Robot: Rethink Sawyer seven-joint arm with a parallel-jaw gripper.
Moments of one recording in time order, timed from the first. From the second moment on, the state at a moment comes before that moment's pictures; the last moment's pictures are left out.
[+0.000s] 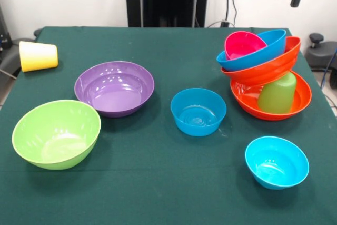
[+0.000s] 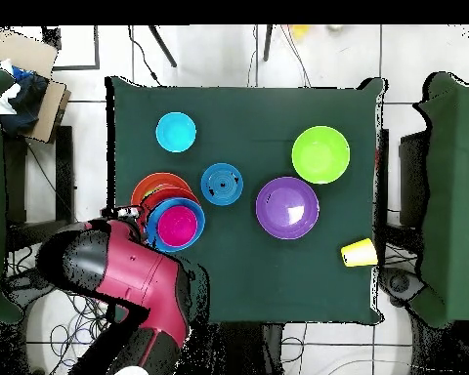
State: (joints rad) arm 0.51 -0.70 -0.54 1.80 0.65 0.56 2.77
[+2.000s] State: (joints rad) arm 0.26 -0.83 -0.51 1.89 0.24 0.64 2.77
